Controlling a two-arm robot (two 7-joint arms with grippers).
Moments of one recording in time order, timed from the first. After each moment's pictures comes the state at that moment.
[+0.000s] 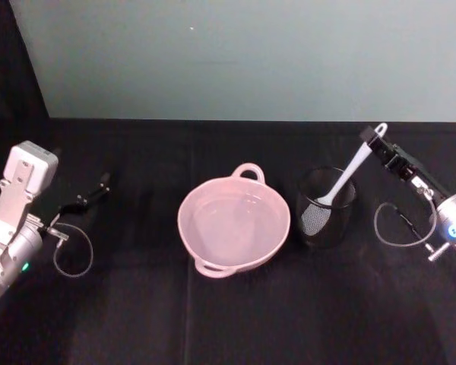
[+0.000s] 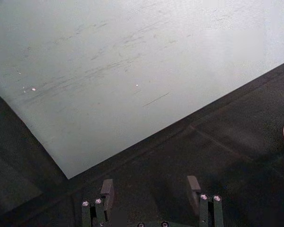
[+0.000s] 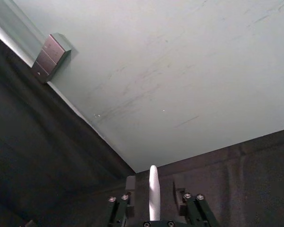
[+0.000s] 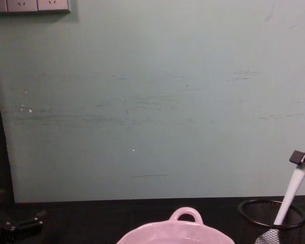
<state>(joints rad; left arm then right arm) -0.20 0.60 0.45 -1.41 -0.25 -0.12 0.03 0.25 0.44 -0.23 -1.31 1.06 0.07 0.41</state>
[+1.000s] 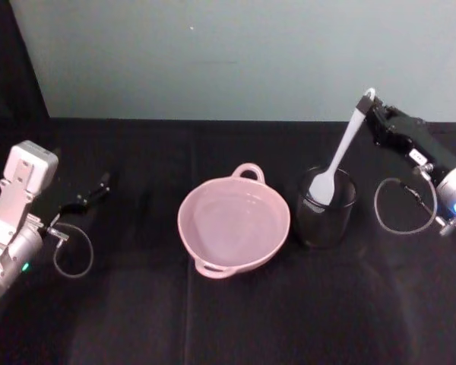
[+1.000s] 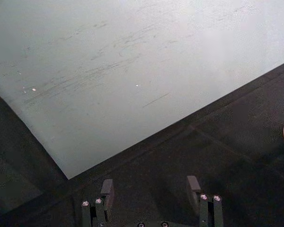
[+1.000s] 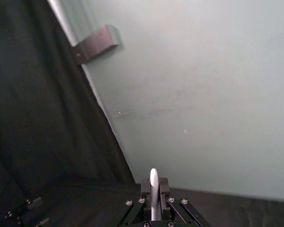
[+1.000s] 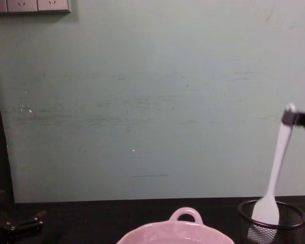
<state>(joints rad) -0.20 0.60 0.45 -1.41 -0.25 -0.12 0.03 0.25 0.54 -0.28 -1.52 0.88 0.02 0.36</state>
